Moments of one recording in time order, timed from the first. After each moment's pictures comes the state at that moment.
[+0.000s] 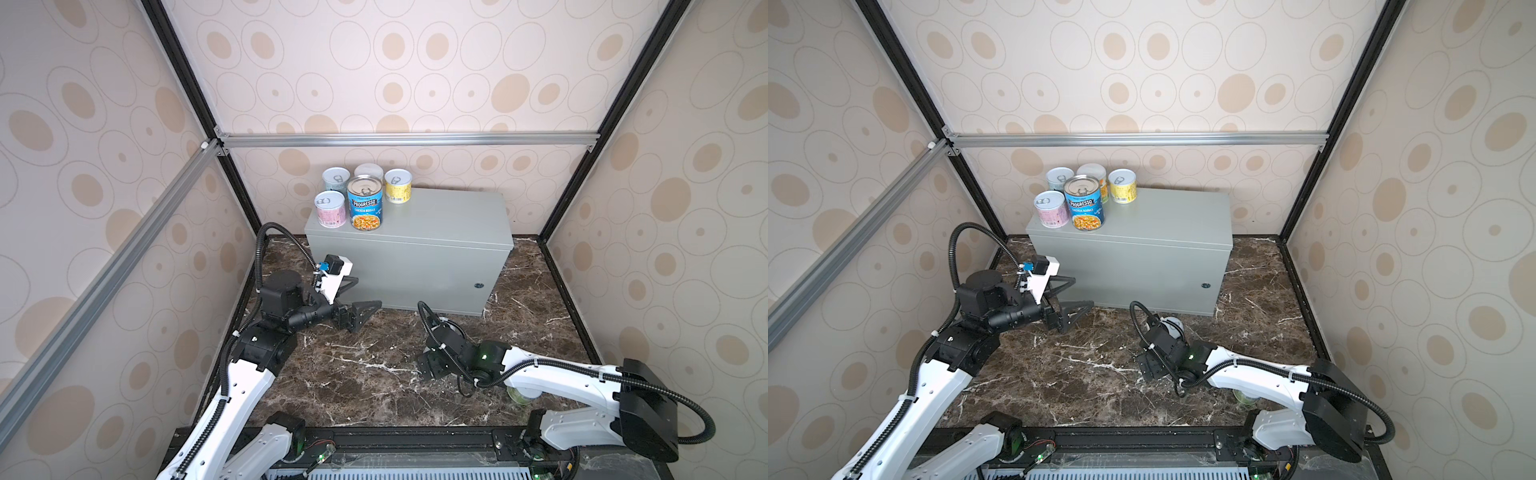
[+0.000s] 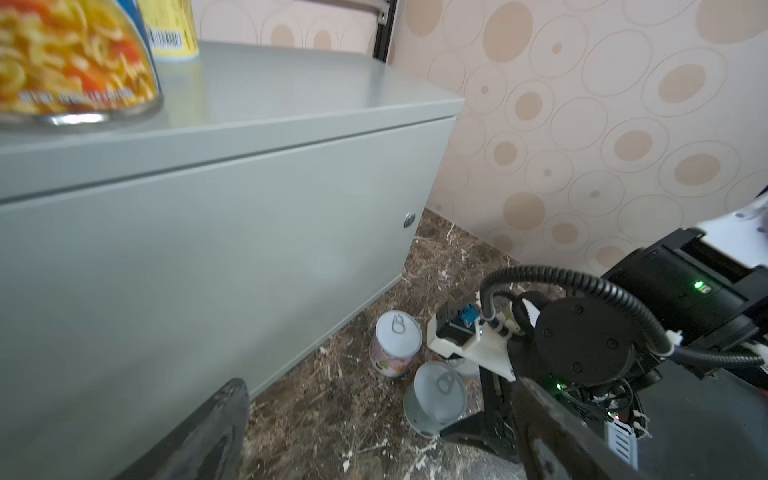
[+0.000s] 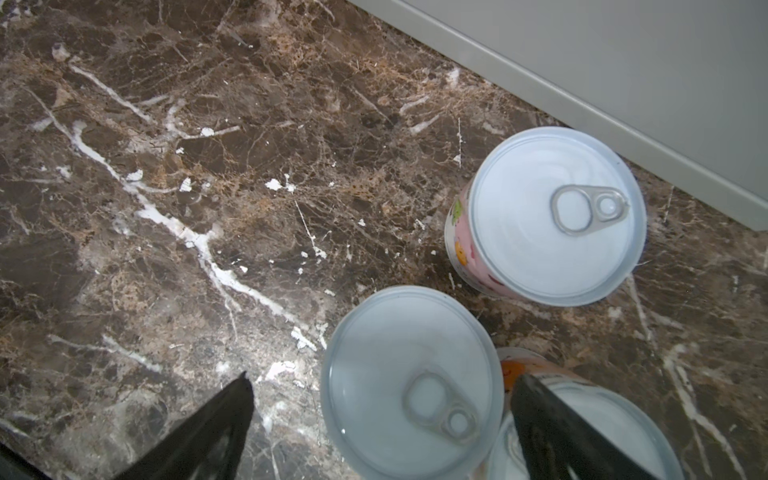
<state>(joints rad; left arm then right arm) -0.32 0.89 0.95 -0.40 0.66 -0.01 1.00 1.31 0.78 -0.48 0.28 0.49</state>
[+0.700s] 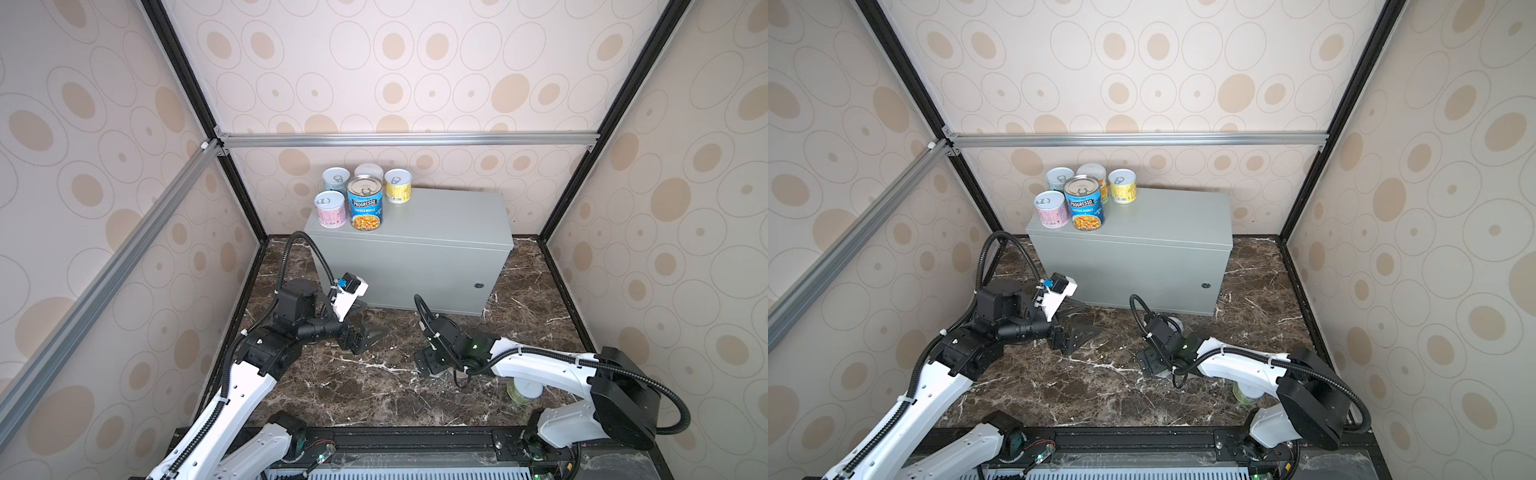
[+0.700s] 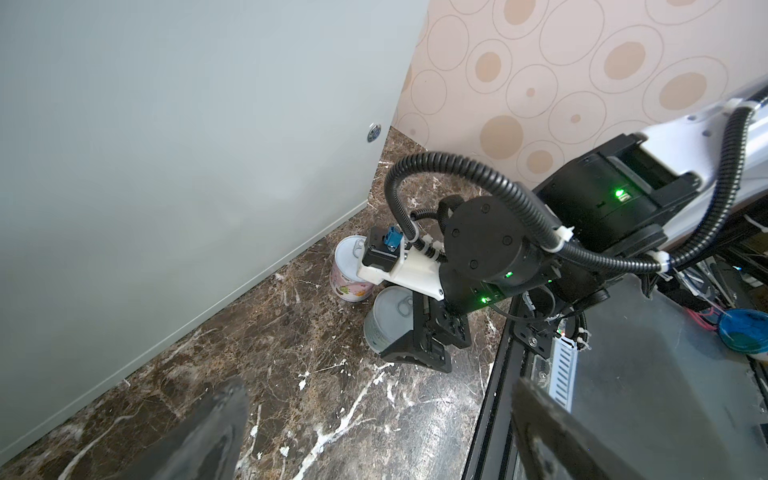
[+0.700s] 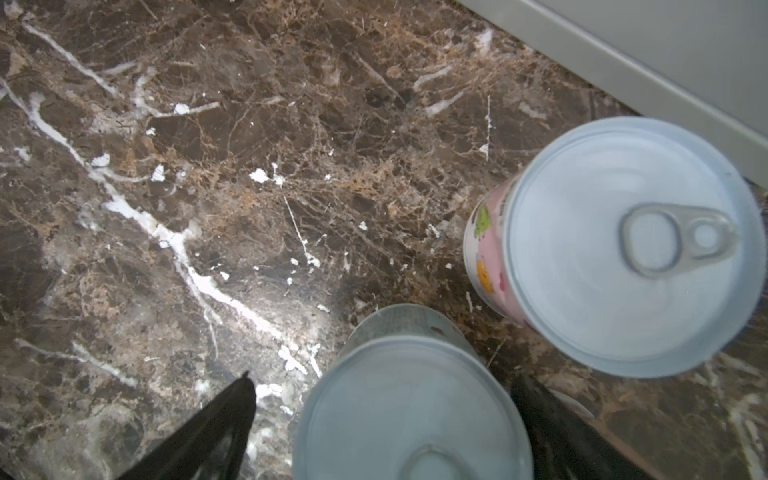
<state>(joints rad) -0.44 0.89 0.95 -0.59 0.63 0.04 0.92 1.41 0.78 -0.43 0.13 0.43</state>
